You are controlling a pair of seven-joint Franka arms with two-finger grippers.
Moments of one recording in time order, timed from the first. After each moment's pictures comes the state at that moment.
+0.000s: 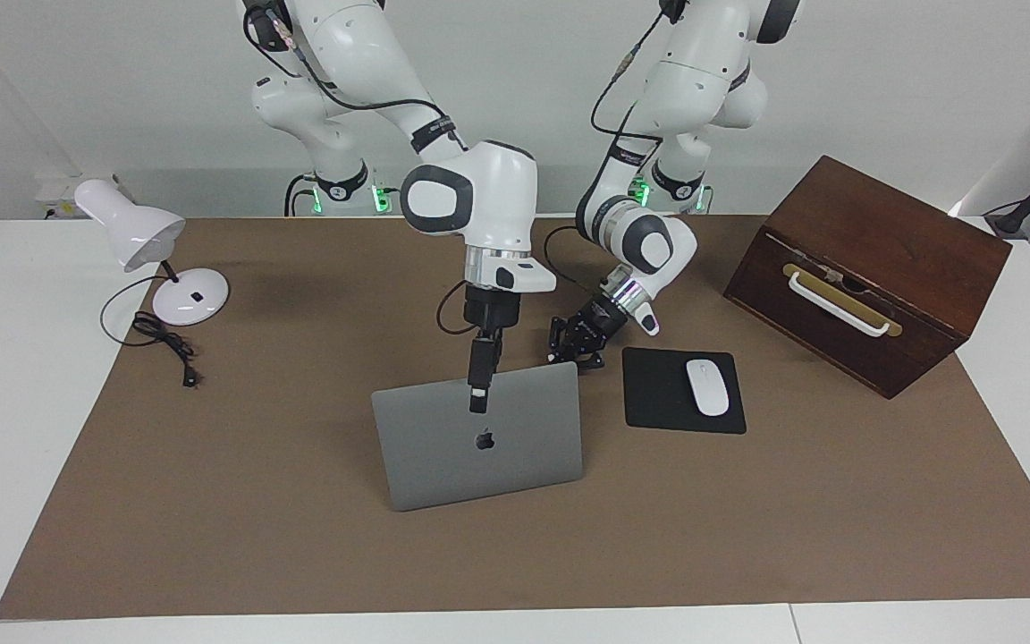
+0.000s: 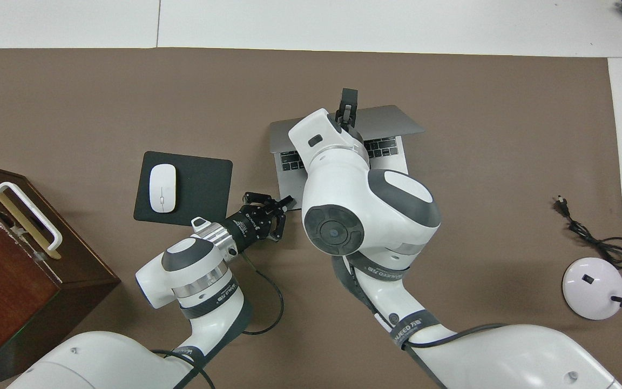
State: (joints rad) left arm -0.49 0.31 -0.08 -2.22 -2.42 2.58 -0.41; right arm 0.46 0.38 0.08 -1.69 -0.89 2.48 -0.26
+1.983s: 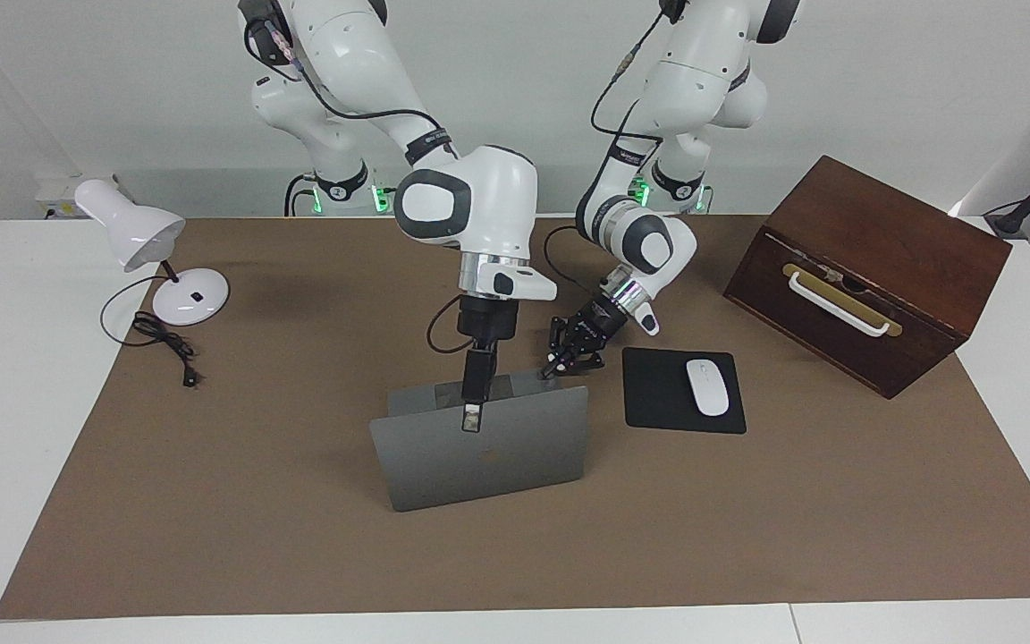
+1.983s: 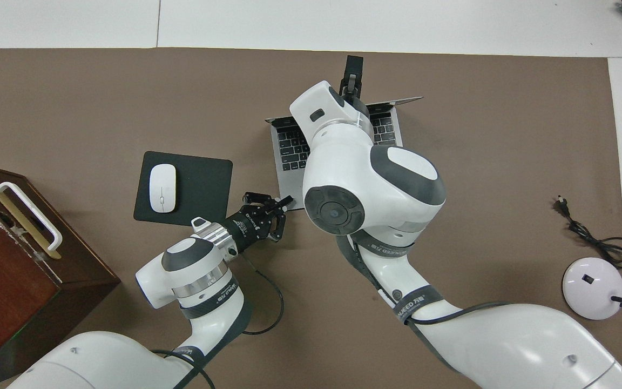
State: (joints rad) left arm -0.49 0.31 -0.08 -2.22 -2.42 2.58 -0.41; right arm 0.43 0.45 0.08 -1.55 -0.99 2.48 -0.26
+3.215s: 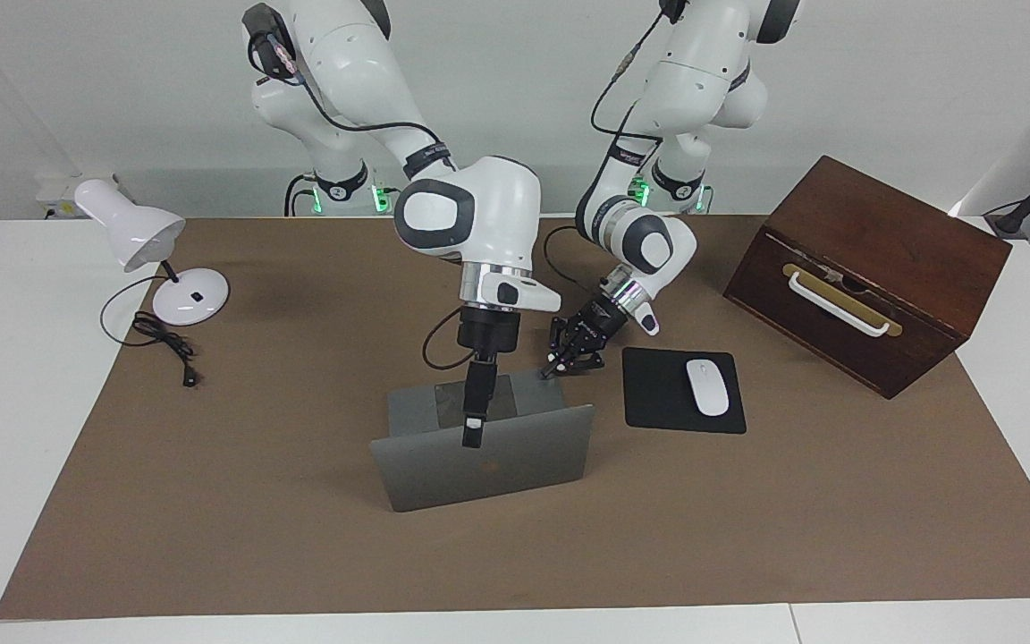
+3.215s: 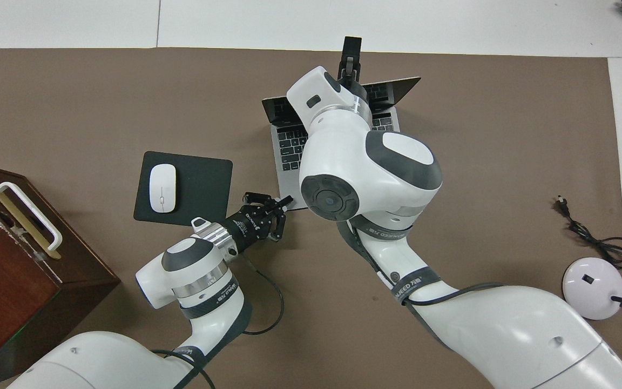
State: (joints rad) left arm -0.49 0.31 -0.08 -2.22 -2.42 2.58 -0.41; right arm 0.42 0.51 0.08 -1.45 -1.07 2.48 -0.26
